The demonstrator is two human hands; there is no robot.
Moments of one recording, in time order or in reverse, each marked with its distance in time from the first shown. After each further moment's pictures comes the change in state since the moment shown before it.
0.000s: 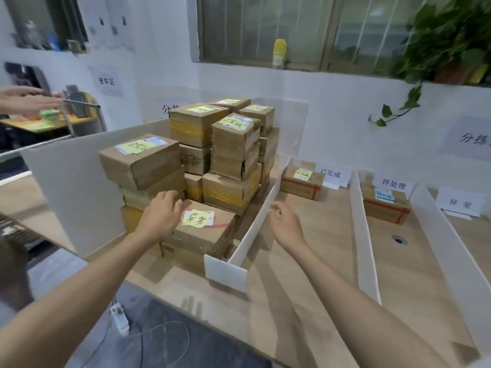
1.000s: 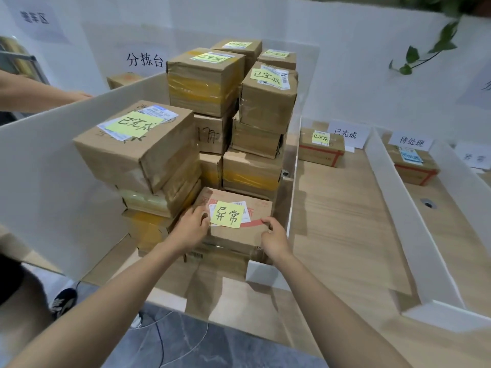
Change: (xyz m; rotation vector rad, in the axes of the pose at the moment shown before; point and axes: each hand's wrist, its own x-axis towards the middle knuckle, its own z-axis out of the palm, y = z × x) left_hand 0.107 -0.126 0.104 -0.132 -0.474 0.060; right_hand 0.047 0.024 0.220 0.268 -0.027 0.548
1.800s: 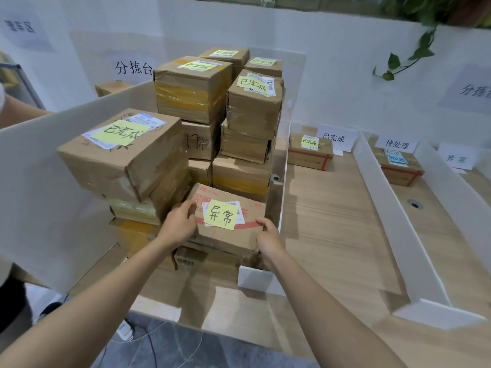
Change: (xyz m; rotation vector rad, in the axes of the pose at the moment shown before) left_hand 0.013 0.011 -0.014 -0.153 0.071 -0.027; right_hand -0.011 -0.023 -0.014 0.247 -0.042 0.118
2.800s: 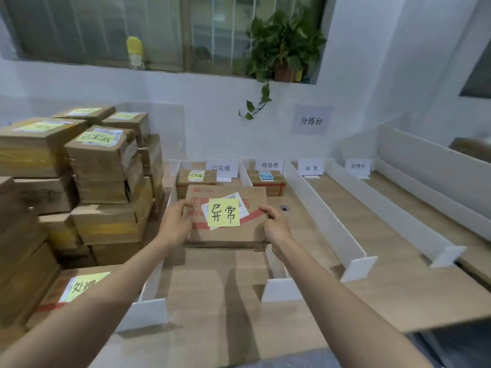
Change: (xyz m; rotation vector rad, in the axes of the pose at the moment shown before) left_hand -0.088 0.283 0.132 -0.271 -0.023 0.330; right_hand -0.110 -0.062 -0.317 0.032 0.446 -0.338
